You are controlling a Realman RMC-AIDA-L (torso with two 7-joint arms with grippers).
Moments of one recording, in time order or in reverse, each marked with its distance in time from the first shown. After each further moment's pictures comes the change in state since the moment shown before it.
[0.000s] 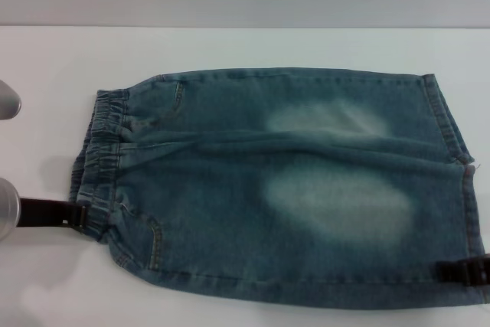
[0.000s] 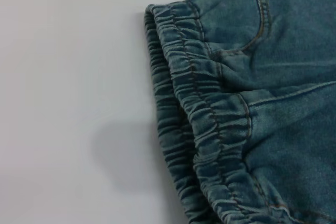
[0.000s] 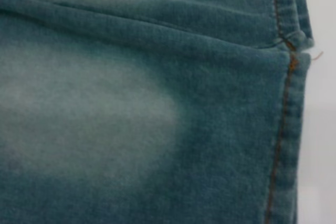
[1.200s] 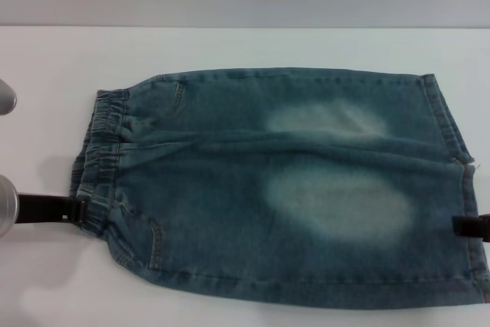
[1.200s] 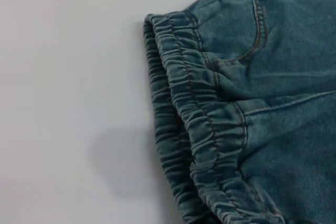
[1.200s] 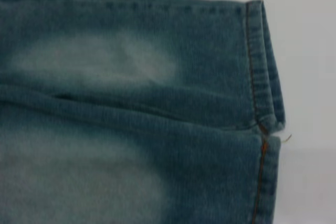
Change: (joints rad) left arm 0.011 -0.002 -0.001 -0.022 -0.002 0.008 -0.011; right arm 0.016 -0.001 0.139 0.065 0.086 -0.007 -0.089
